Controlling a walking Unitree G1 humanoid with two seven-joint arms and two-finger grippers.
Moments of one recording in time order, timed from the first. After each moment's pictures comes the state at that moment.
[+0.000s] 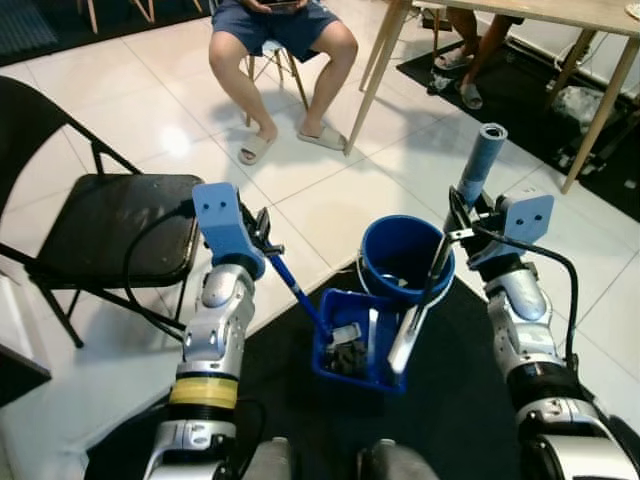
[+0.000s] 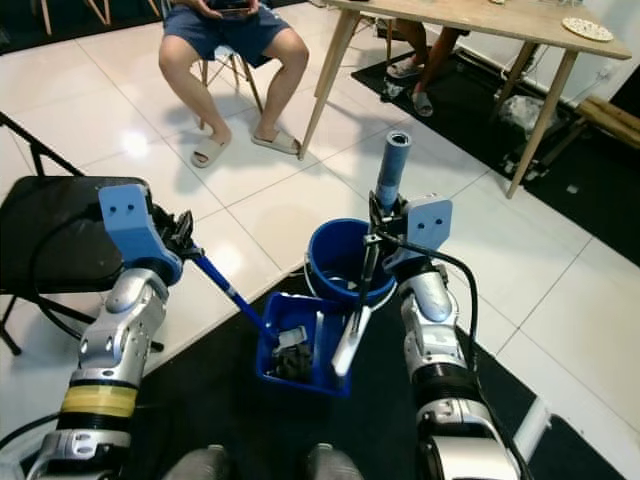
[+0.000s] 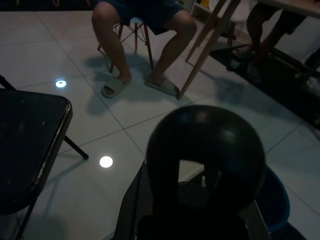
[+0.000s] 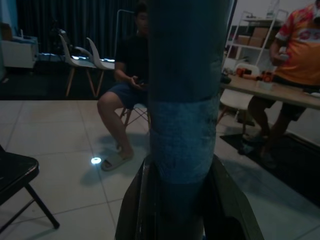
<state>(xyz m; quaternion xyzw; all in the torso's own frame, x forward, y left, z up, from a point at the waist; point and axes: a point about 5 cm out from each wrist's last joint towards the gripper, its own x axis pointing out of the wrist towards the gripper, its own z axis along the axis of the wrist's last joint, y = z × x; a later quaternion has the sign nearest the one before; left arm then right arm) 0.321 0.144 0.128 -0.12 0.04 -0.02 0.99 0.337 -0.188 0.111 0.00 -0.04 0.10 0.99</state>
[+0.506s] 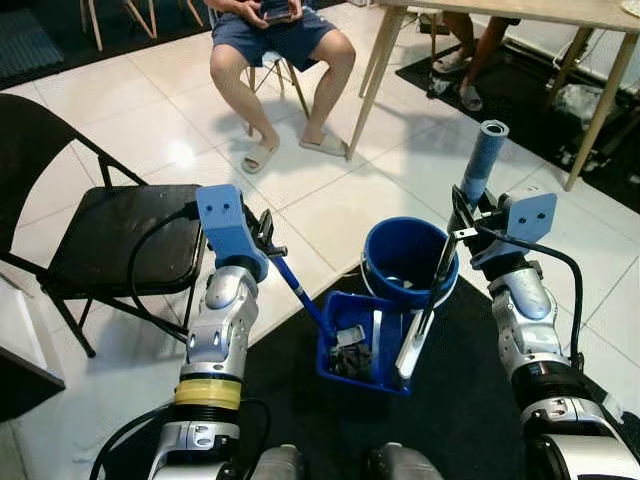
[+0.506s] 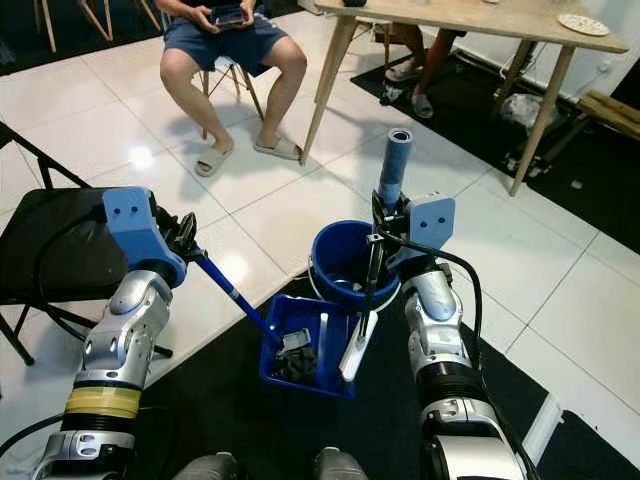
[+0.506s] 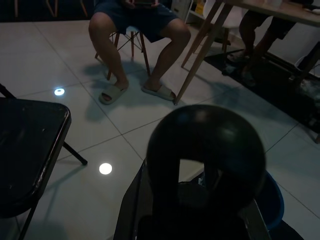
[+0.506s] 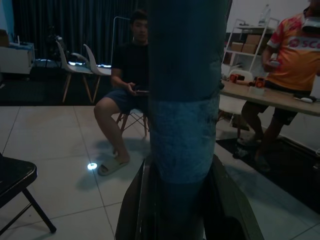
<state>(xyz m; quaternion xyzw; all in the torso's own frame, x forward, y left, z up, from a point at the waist) 0.321 0.142 0.128 -0.12 0.04 -0.03 0.99 0.336 -0.191 0.110 -0.01 -0.03 0.10 0.99</state>
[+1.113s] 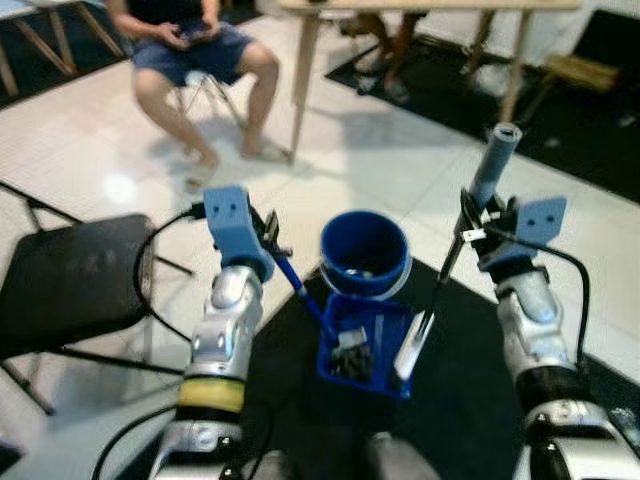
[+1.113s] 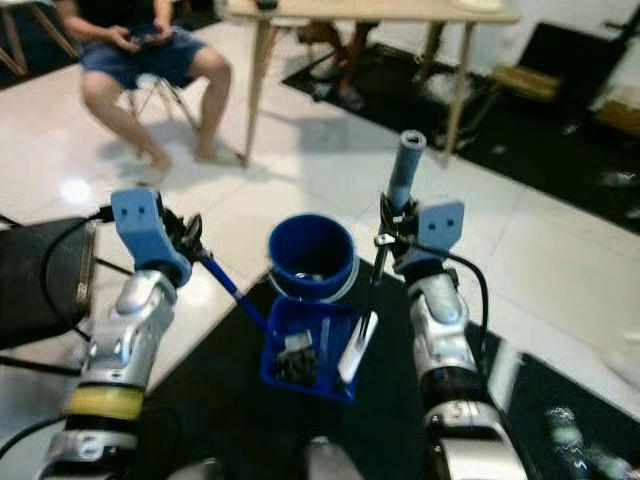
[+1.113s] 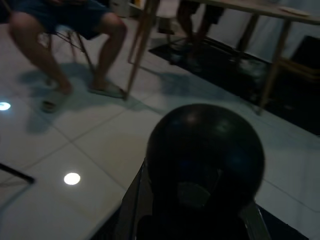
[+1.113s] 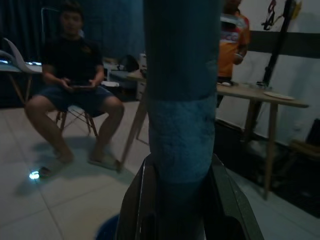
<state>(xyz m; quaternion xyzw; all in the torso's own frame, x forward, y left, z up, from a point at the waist) 0.321 0.137 0.127 -0.12 0.04 -0.04 0.99 0.333 -0.198 0.108 -0.01 -0.03 0.09 1.00</state>
